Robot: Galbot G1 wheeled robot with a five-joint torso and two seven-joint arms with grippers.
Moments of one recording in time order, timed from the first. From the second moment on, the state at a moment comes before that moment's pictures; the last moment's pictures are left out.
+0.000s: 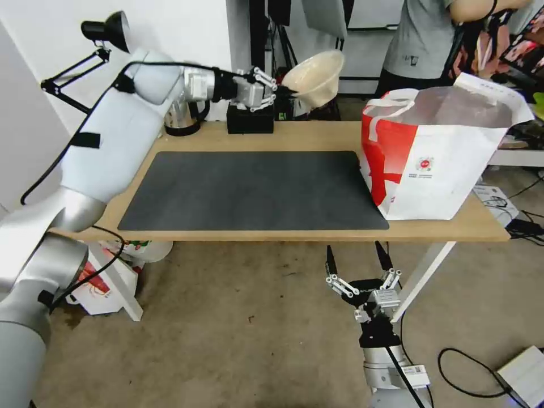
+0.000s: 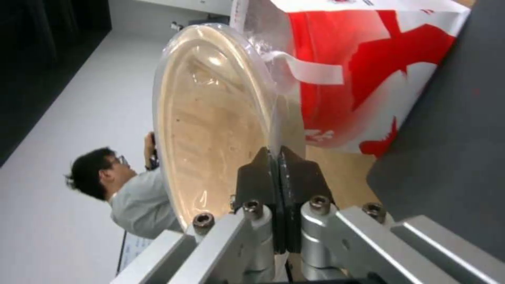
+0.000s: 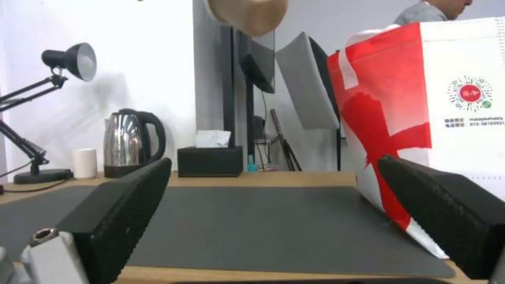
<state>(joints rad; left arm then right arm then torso) -0.18 -1.15 0.17 -1.15 -0.02 -0.57 1.02 -1.68 1.26 0.26 2.09 0.00 0.48 0.30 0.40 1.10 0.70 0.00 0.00</state>
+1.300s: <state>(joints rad) -0.36 -1.52 0.26 -0.92 0.06 -0.58 1.02 -1.68 1.26 0.26 2.09 0.00 0.48 0.30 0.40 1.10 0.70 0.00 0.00</state>
